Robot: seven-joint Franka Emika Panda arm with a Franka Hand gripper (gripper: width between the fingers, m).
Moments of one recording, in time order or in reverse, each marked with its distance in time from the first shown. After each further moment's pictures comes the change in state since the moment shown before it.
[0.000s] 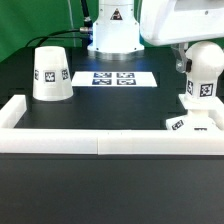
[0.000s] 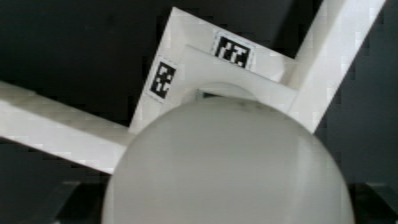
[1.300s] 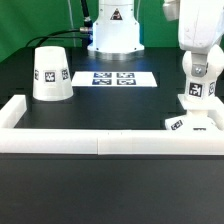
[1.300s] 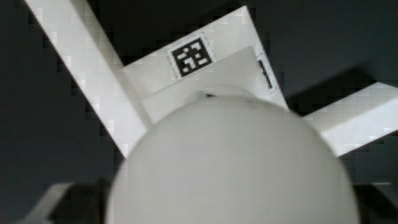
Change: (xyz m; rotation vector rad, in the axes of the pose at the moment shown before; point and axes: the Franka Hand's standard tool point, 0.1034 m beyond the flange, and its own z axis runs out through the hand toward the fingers) arm 0.000 0.000 -0.001 -0.024 -0.013 -0.796
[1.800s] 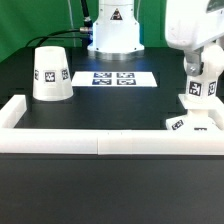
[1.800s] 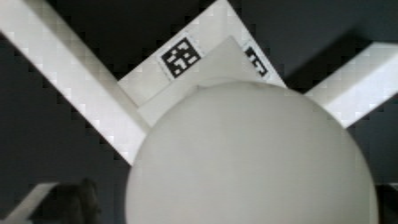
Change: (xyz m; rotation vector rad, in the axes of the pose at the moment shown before) arm 0.003 -0.002 0.000 0.006 0.008 0.138
